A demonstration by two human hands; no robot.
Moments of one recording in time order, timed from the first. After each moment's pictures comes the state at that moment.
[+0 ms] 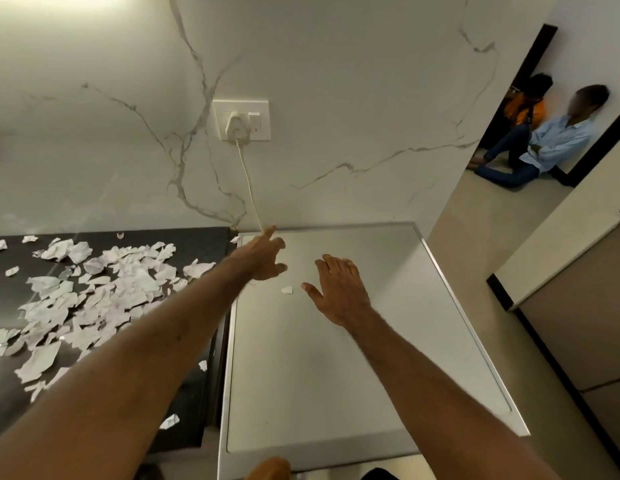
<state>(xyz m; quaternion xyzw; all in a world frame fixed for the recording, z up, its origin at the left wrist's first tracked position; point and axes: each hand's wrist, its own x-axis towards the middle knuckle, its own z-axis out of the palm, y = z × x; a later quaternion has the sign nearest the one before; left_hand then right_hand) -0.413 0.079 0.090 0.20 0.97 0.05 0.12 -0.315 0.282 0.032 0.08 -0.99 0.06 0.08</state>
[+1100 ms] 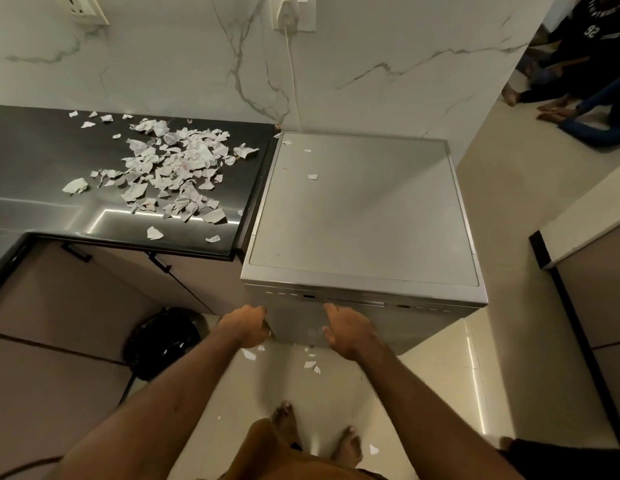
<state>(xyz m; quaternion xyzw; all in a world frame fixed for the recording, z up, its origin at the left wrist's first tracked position) 0.032 0.041 -0.047 0.00 0.94 0.06 0.35 0.037 0.303 -0.049 0.16 -0.95 0.11 -0.24</state>
